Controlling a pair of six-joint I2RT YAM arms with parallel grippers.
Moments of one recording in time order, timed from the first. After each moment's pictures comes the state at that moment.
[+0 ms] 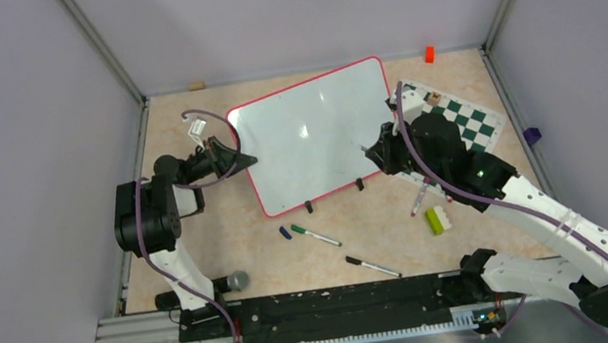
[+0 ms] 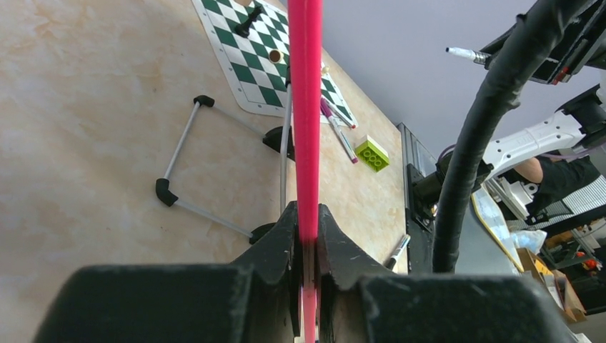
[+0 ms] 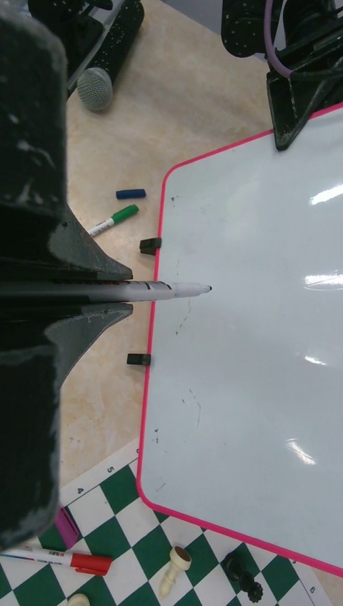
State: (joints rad) left arm 0.14 1.91 0.73 1.54 1.40 -1.08; right arm 0.72 0.97 1.00 -0.44 0.14 0.33
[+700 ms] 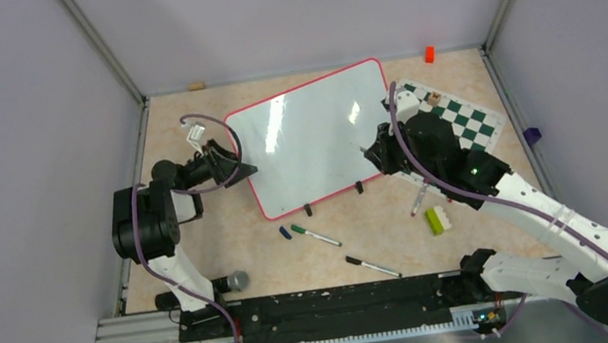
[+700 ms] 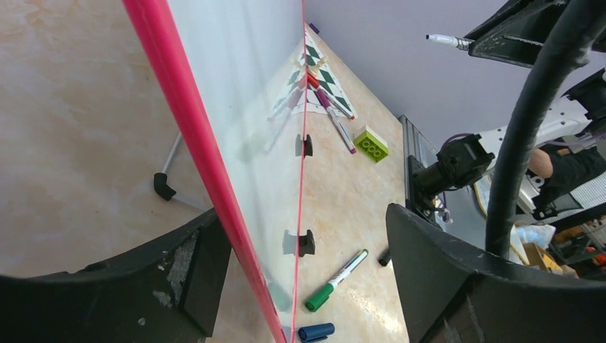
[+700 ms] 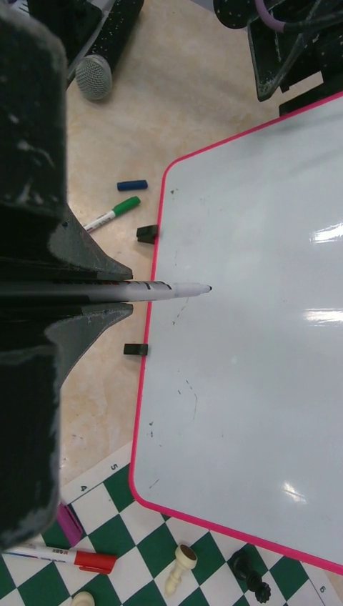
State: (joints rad) left arm 0.16 1.85 0.66 1.53 1.41 -1.04; right arm 0.72 1.00 1.00 -0.43 0.15 0.33
